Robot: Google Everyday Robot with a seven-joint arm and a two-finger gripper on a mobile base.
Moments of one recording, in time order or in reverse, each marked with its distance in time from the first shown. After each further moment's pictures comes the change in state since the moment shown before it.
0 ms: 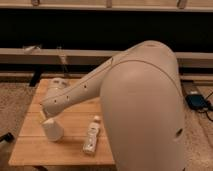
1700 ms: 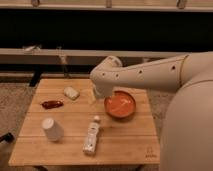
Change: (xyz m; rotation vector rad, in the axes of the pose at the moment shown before) arm 0.102 -0.238 -0.132 0.269 0.173 0.305
